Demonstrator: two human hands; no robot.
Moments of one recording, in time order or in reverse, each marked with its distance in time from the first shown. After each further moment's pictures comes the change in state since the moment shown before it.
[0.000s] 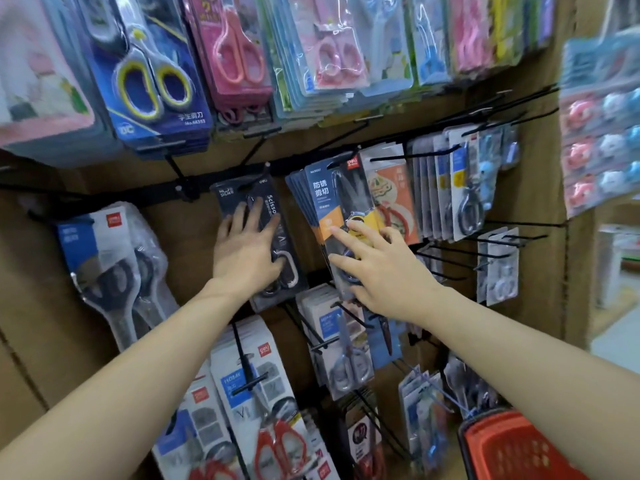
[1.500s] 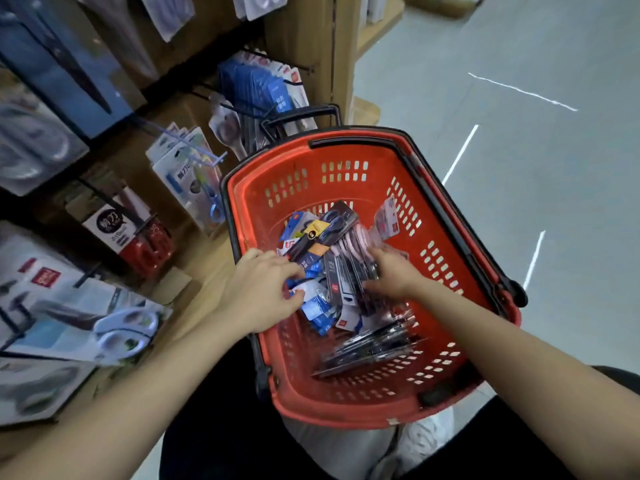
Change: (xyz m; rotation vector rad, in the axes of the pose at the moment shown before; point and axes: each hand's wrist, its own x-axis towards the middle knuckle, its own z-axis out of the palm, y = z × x) left_hand -0.330 0.349 0.163 -0.691 -0.669 0.724; right_hand -0.535 -0.020 0.111 0.651 -1.121 1.203
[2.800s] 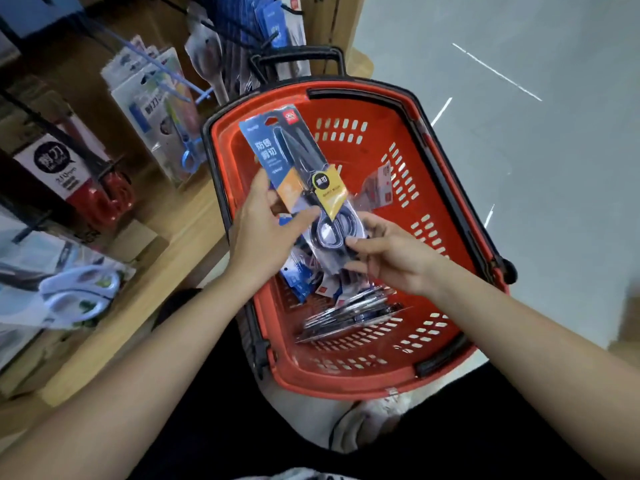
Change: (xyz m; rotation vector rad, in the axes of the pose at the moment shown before) left_hand 0.017 0.026 -0.012 -1.037 0.378 -0.372; right_hand -0.061 -0.052 -0.027 1.429 -0.319 0.000
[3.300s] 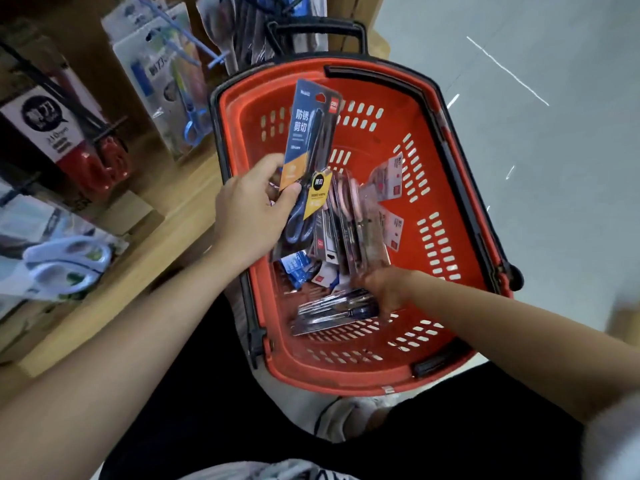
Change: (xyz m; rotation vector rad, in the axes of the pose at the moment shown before) left_hand 0.013 -0.022 -0.014 0.226 0.111 0.179; right_hand 0.047 0.068 -0.083 -1.998 -0.421 0.470
